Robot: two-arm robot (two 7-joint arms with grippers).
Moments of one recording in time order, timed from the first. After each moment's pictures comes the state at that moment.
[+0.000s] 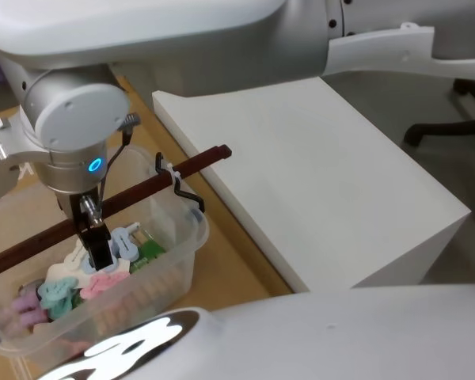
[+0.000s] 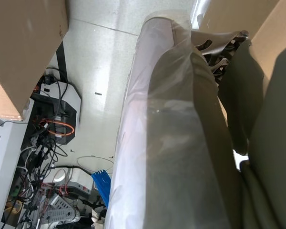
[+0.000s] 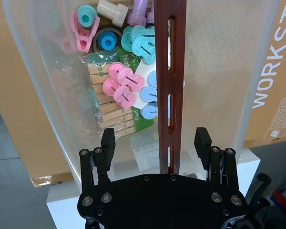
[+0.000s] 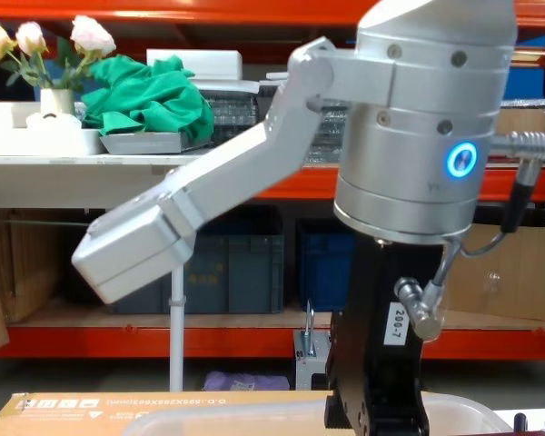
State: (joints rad) left arm -1.47 0.97 1.56 -0.90 0.05 0.15 -1.47; right arm 1.41 0.42 -1.61 -1.68 -0.43 -0.33 1.33
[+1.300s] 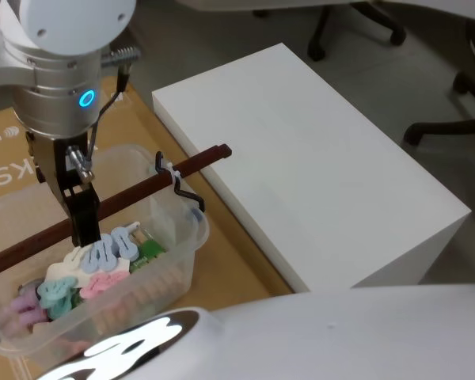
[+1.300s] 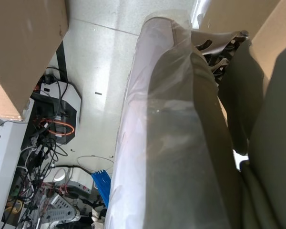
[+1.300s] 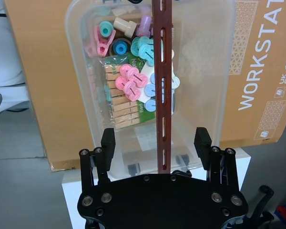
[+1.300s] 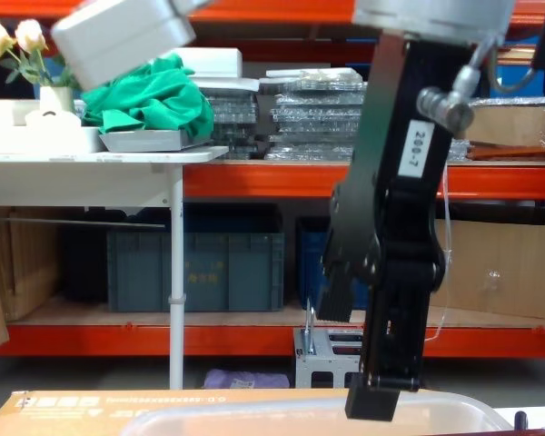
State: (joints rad) left arm -1.47 0.97 1.56 -0.90 0.05 0.15 -1.47; right arm 1.54 0.48 -1.54 -1.76 -0.22 -0.35 1.38
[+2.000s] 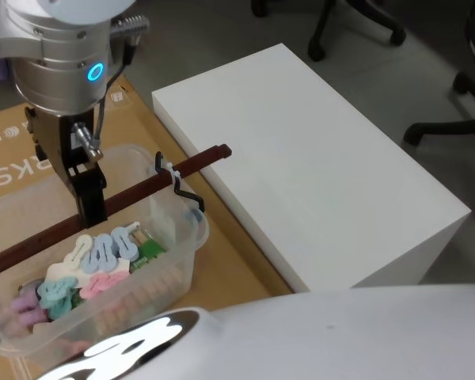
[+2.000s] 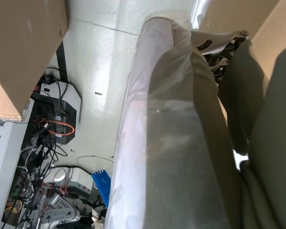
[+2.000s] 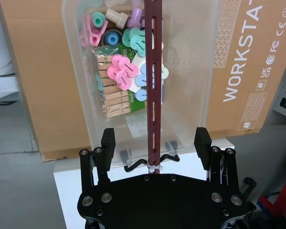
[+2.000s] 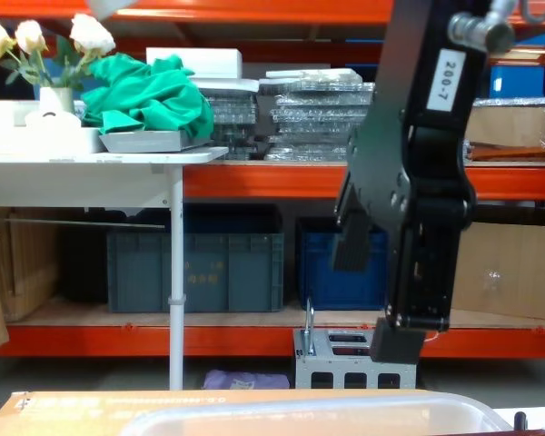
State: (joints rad) left arm -1.47 0.97 1.56 -0.90 0.05 0.15 -1.47; right arm 1.61 0.51 -1.54 -1.82 -0.20 -0.36 1.40
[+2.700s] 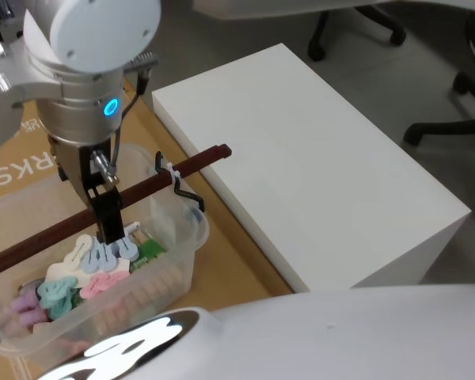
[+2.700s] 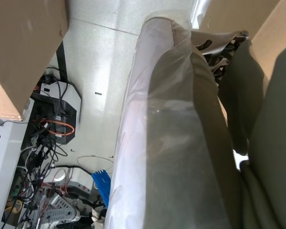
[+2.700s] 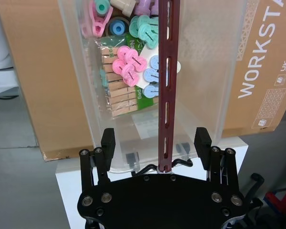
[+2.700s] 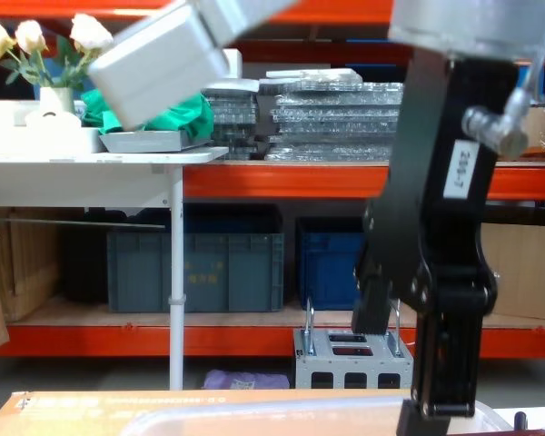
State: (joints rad) left arm -1.47 0.97 1.56 -0.90 0.05 0.15 -1.47; right arm 1.57 0.52 -1.58 -1.81 -0.25 -0.35 1.38
